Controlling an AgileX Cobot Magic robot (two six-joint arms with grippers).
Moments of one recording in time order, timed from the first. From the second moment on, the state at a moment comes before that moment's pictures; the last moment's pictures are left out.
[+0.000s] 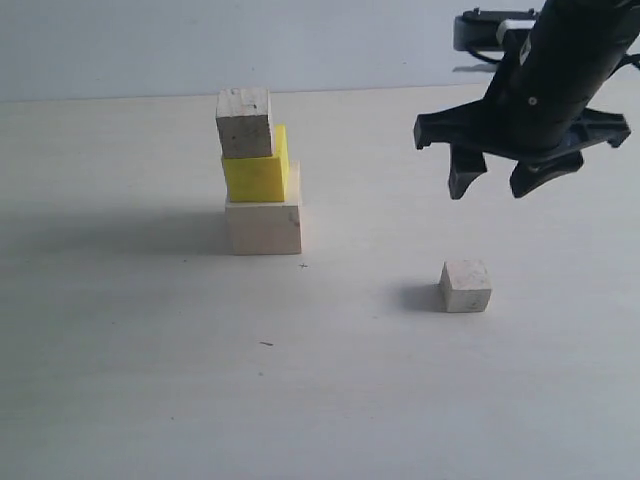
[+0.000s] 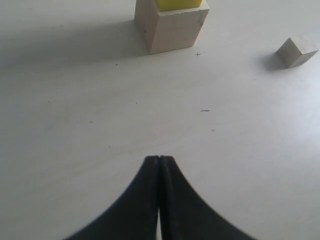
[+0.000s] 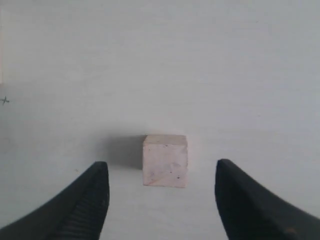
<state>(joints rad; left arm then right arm) -0.62 0.57 -0.43 0.04 0.68 -0.30 0.38 1.70 -1.22 0.00 0.96 0.35</state>
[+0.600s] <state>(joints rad) -0.62 0.57 -0.43 0.04 0.68 -0.30 0.38 1.83 -1.19 -0.02 0.93 0.28</state>
